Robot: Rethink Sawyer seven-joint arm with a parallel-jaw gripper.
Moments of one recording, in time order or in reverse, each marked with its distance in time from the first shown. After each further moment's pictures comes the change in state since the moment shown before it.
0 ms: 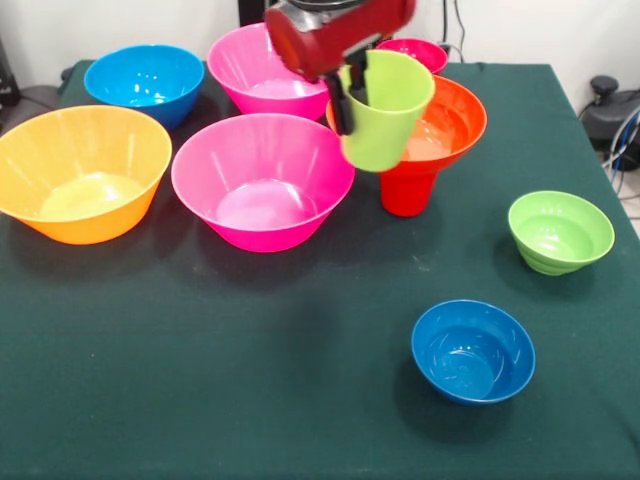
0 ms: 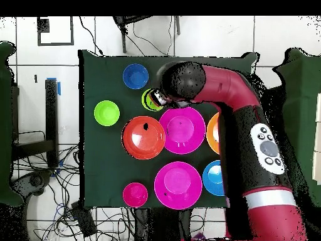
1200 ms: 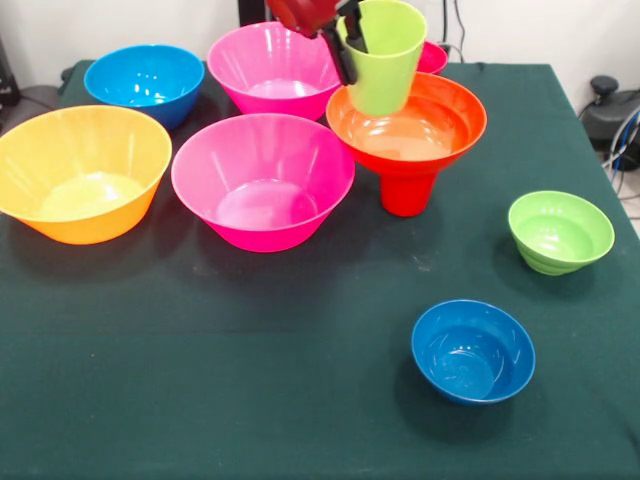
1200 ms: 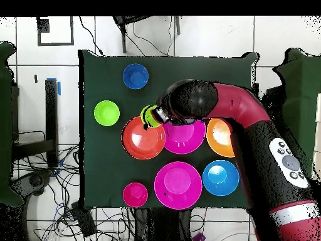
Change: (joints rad) arm -0.199 -0.061 0.237 0.221 -0.048 0.000 0.000
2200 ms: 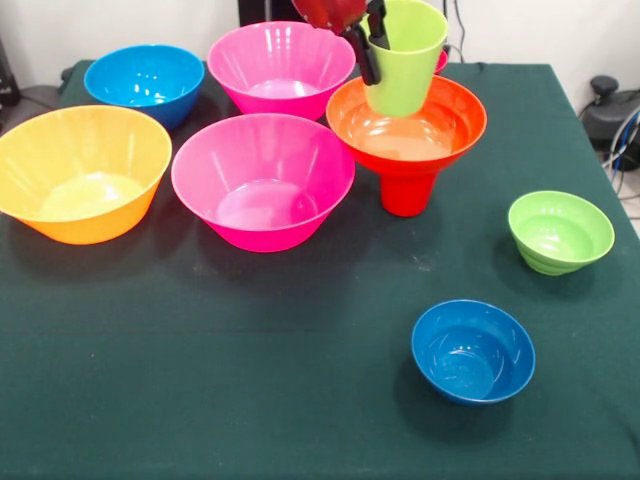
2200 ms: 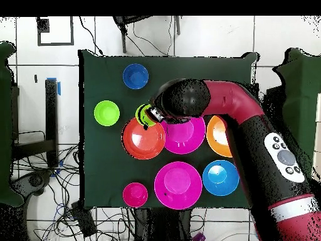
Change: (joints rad) arm -0.024 0.004 0.088 0.003 -0.070 0.000 0.000
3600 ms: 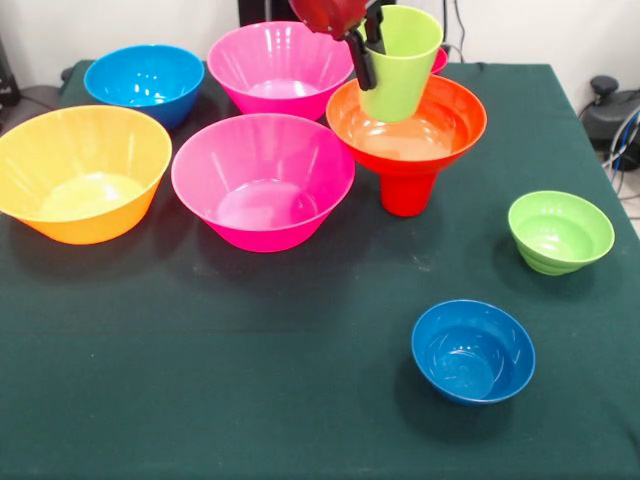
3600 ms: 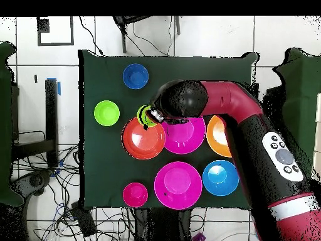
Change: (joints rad) arm -0.003 0.002 0.014 0.000 -0.049 0.000 0.000
